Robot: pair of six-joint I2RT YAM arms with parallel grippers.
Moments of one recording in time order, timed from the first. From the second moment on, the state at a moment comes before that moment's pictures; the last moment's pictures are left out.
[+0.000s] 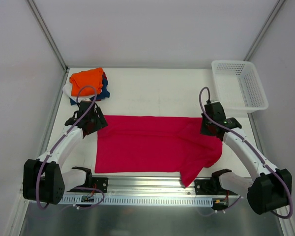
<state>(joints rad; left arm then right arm) -0.15 1.15 0.71 -0.50 -0.12 -0.56 0.29 1.10 0.81 -0.73 0.19 0.37</state>
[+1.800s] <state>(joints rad) -0.18 1.68 1.00 -0.53 -0.05 -0.51 0.43 1.70 1.10 -0.62 0.06 0.36</state>
